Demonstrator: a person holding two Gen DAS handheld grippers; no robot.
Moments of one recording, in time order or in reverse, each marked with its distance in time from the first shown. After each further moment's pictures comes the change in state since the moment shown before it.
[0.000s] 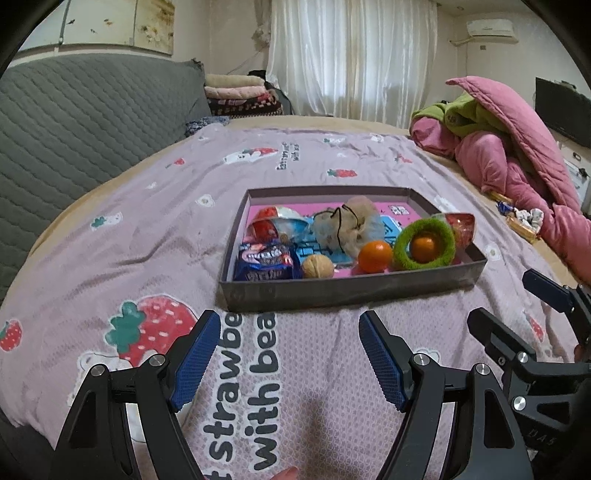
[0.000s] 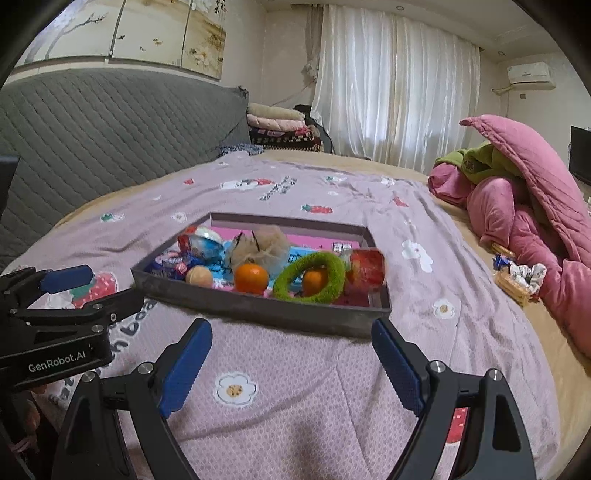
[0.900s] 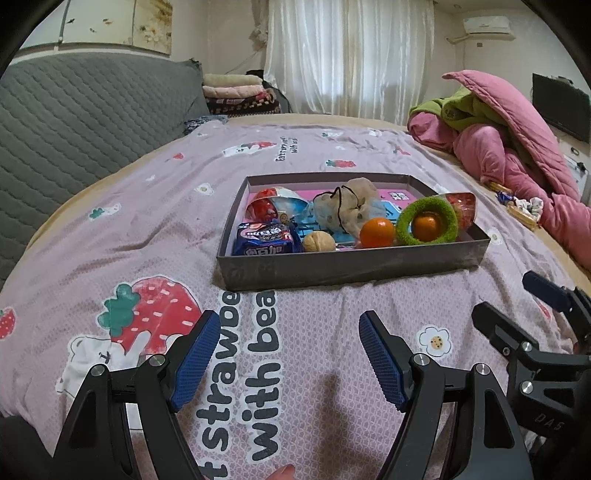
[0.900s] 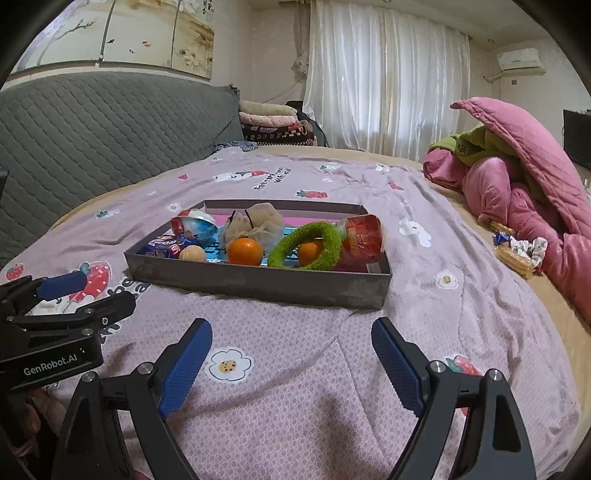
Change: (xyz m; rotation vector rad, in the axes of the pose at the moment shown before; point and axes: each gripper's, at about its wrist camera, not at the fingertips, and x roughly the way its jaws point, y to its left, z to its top) left arm 0.006 0.002 -0.022 0.006 -0.007 -0.003; right arm 0.007 -0.006 -0.023 0.059 0.005 0.007
